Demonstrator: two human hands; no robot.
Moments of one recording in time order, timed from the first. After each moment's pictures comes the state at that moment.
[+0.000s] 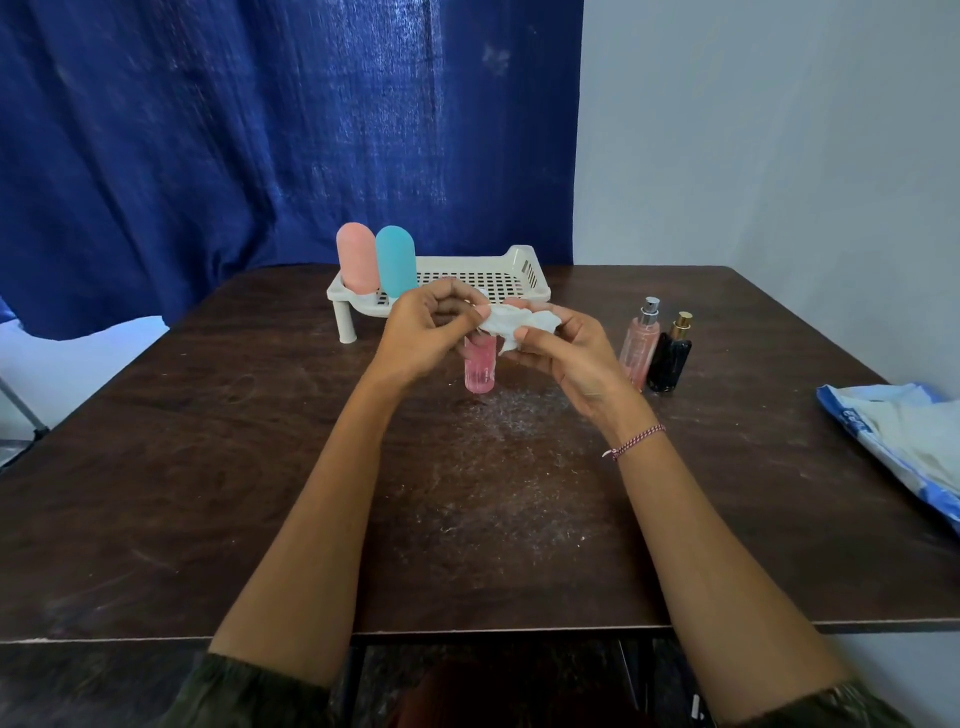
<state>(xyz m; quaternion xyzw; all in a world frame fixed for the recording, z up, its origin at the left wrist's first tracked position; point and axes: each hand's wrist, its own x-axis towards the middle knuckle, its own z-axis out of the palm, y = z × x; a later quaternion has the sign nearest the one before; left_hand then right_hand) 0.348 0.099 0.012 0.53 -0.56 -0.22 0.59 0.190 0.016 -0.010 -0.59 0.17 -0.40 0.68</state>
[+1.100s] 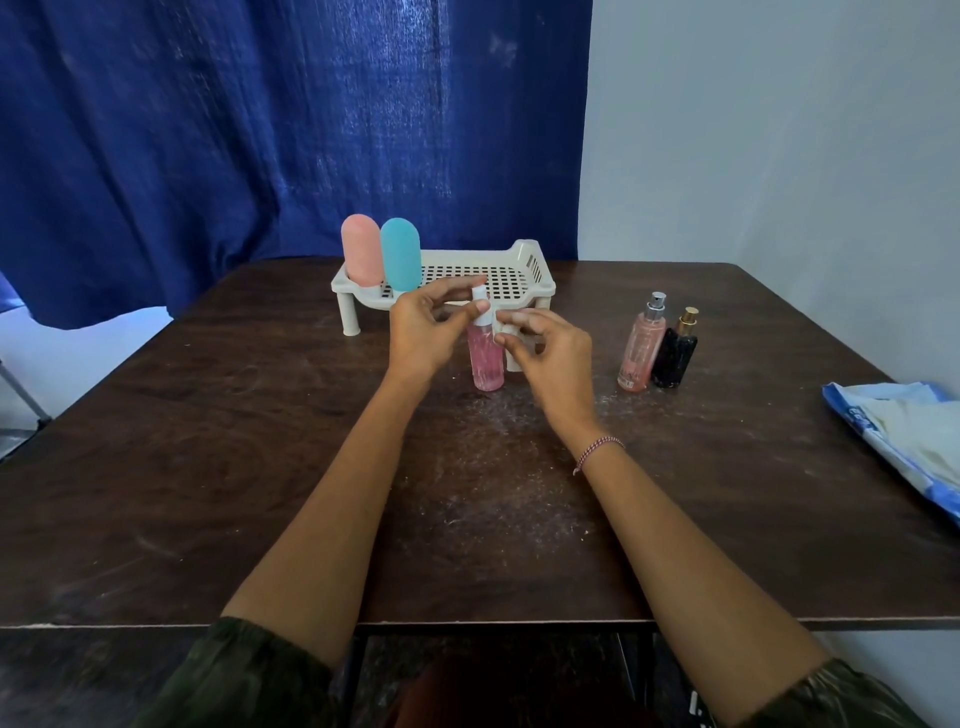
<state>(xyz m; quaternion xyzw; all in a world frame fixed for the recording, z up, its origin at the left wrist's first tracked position) 0.350 0.078 -0.011 0.58 -0.49 -0.11 0.64 0.213 0.031 -0.027 -0.78 0.29 -0.51 0.22</state>
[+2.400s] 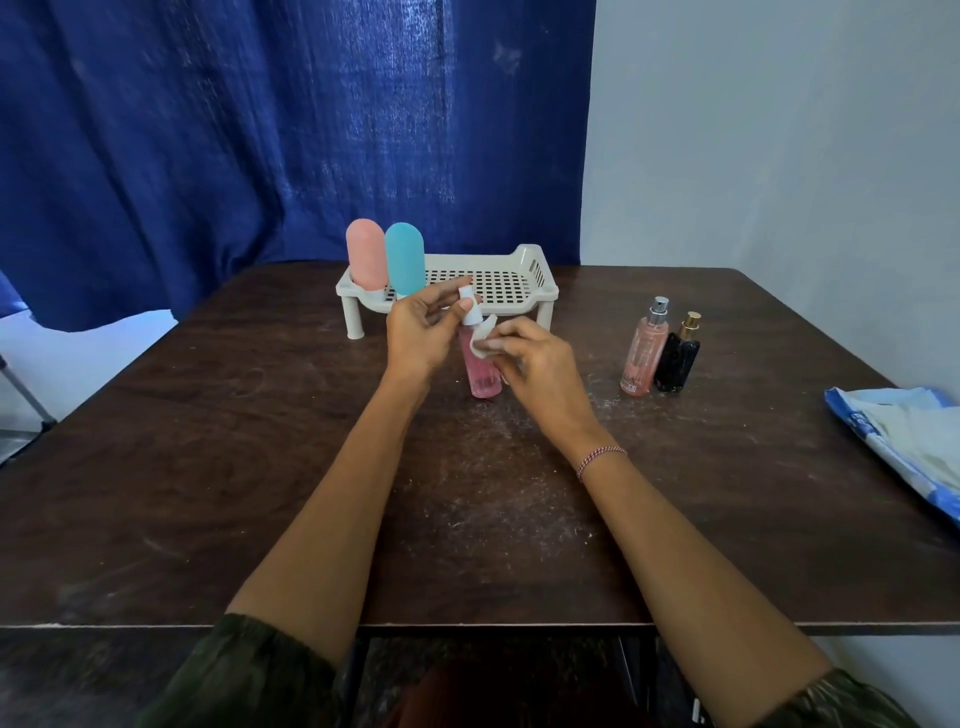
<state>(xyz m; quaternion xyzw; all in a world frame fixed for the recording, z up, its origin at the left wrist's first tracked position) 0.355 0.079 -0.010 0.57 -0.42 -0.19 0.68 0.216 0.037 -0.030 -0.86 0.19 -0.45 0.13</state>
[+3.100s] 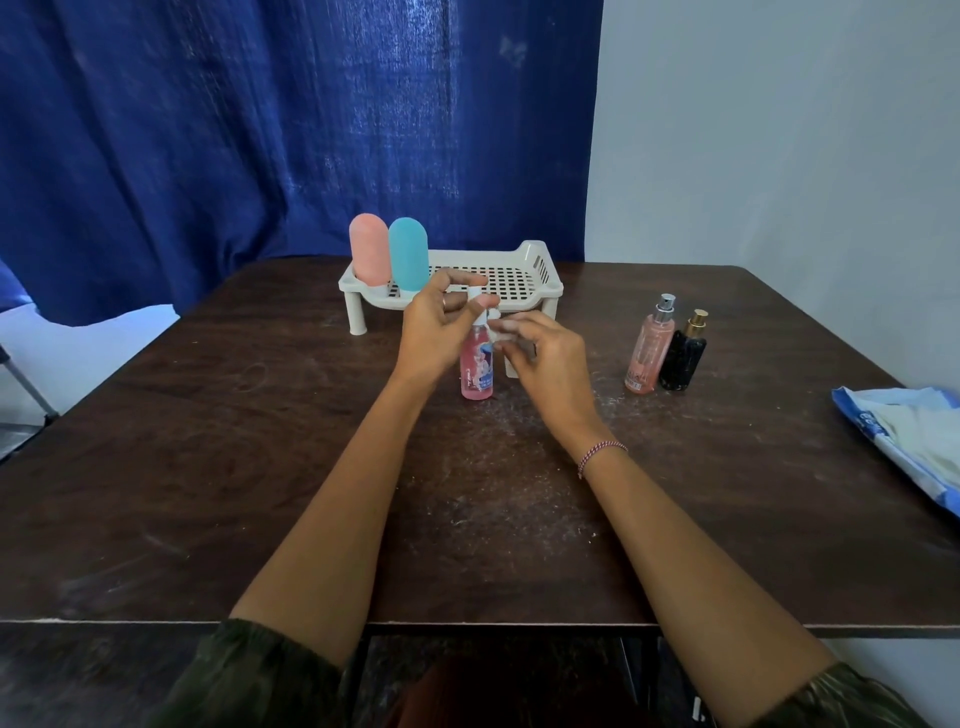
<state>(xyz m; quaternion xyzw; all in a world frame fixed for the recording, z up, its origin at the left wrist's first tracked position) 0.348 0.083 -0.005 0.57 -0.48 -0.19 0.64 0.219 0.036 -0.029 -0.83 0.25 -0.47 0.13</state>
